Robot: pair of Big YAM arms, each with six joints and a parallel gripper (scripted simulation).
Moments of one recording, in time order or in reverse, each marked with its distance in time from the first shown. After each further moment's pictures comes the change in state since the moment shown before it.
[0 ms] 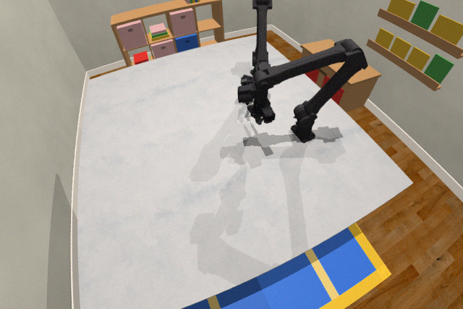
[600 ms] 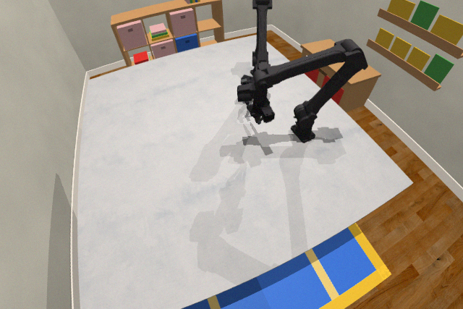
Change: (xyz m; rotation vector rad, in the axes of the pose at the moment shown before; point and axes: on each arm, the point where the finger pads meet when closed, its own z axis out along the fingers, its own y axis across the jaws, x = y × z) left arm 0.005 -0.001 0.001 0.002 -0.001 -0.007; right arm 0.000 0.000 0.000 0.000 0.000 0.000
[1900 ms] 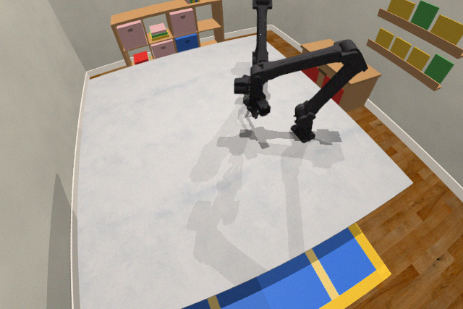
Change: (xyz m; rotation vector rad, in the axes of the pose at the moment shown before) left arm 0.040 0.000 0.000 0.001 -0.009 -0.004; right arm 0.000 0.000 0.000 0.001 0.000 -0.001
